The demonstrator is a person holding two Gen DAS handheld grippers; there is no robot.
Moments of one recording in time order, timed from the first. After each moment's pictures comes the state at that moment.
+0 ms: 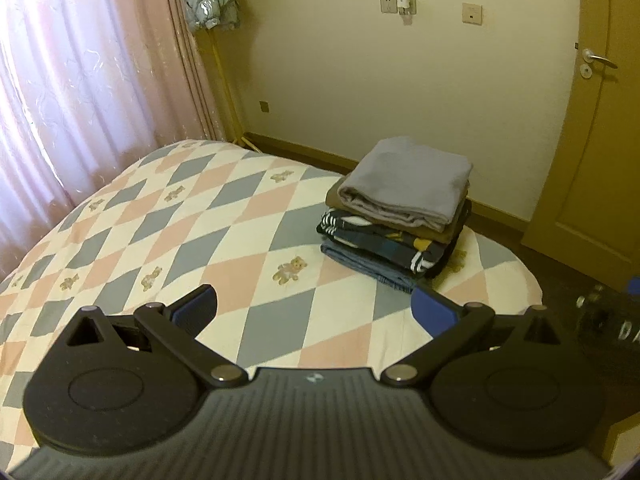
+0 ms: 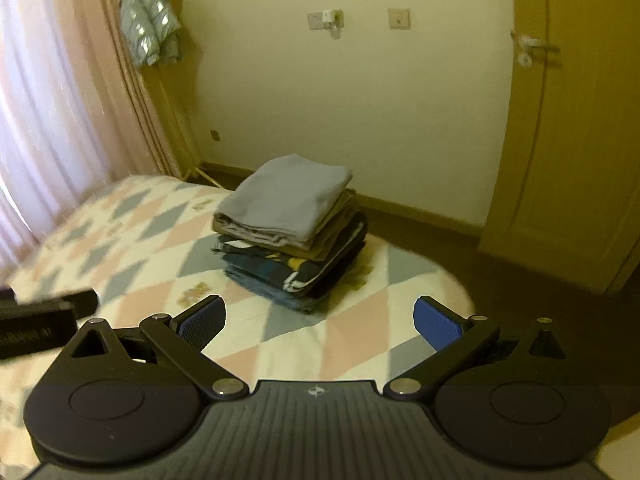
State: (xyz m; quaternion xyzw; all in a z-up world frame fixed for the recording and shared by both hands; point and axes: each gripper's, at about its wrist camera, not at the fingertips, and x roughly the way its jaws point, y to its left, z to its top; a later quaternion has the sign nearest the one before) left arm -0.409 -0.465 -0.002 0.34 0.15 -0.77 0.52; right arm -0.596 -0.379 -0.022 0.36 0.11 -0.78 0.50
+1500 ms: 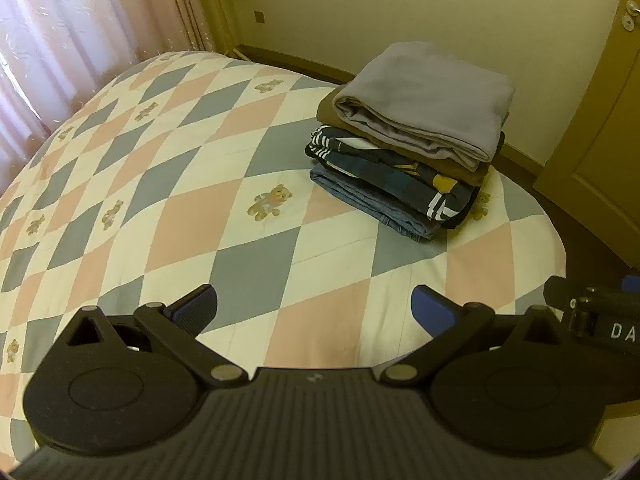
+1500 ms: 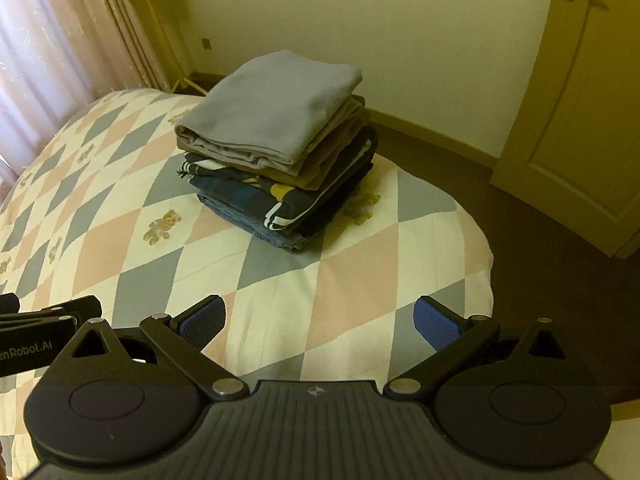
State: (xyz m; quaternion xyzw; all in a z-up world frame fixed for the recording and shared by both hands) left arm -0.467 -0.569 -0.100 0.43 0.24 -0.71 0.50; right arm -0.645 -0.482 -0.113 0.45 0.22 -0.72 0.48
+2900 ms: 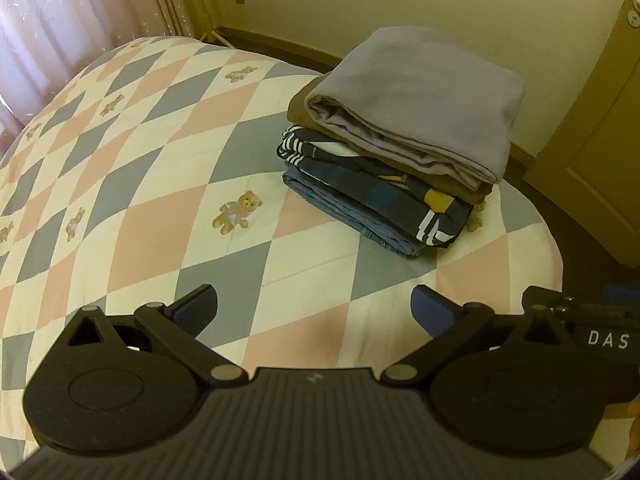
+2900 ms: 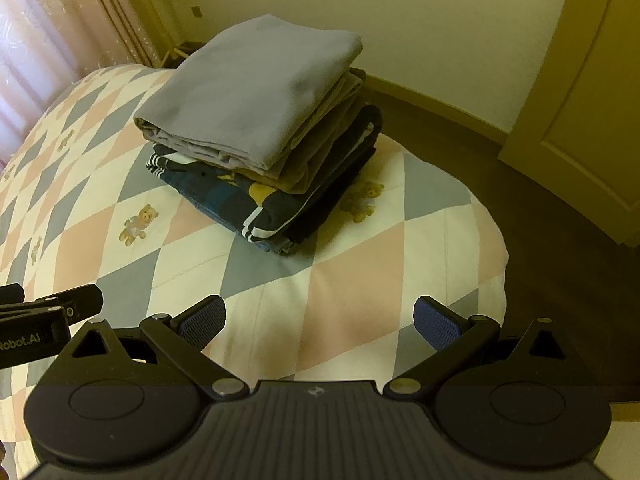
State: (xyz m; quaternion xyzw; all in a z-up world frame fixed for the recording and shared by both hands) left arm -0.506 -0.629 -0.127 0.45 0.26 -0.71 0.47; right arm -0.684 -0.543 -0.150 0.49 0.24 -0.70 0.46
